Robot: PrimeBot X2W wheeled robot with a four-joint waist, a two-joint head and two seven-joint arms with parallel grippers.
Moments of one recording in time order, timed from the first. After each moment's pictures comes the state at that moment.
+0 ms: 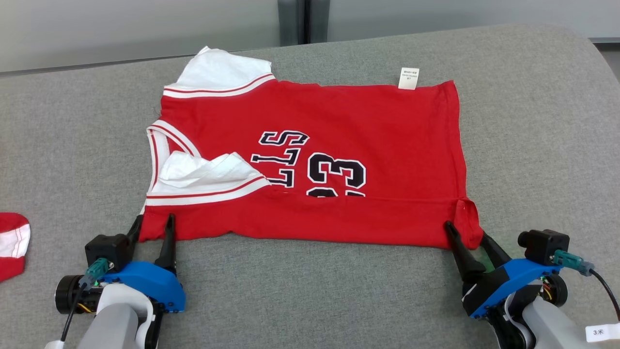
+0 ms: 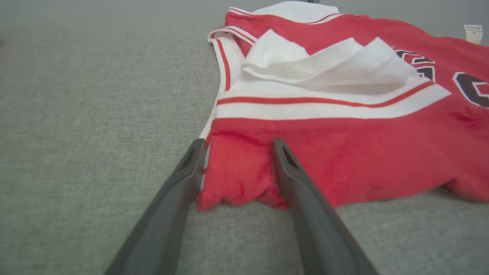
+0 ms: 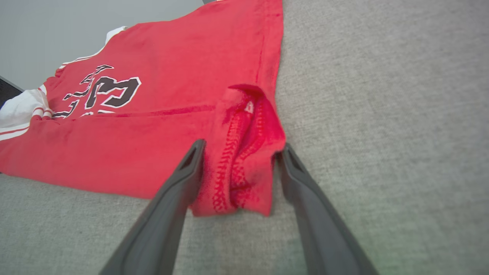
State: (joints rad) left arm -0.38 0.21 -0.21 0.80 -0.34 -0.13 -0.27; right arm -0.36 -0.29 0.43 0.65 0.77 0.13 -0.23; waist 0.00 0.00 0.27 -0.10
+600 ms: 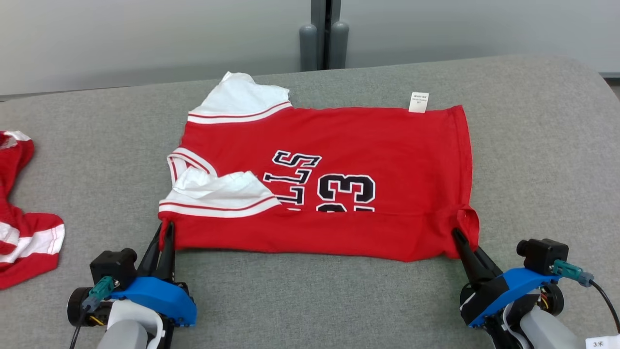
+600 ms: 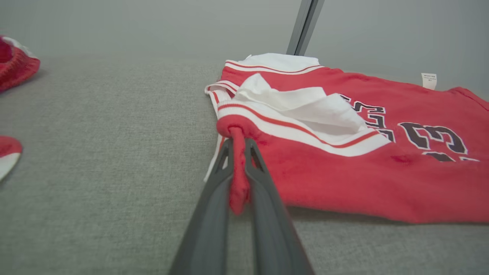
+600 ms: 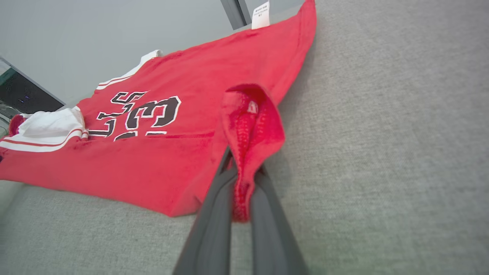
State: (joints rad) left arm -0.29 0.18 -0.17 0.66 -0.35 -0.13 -0.27; right arm -0.34 -0.29 0.45 0.64 0.79 0.13 -0.26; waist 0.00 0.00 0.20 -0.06
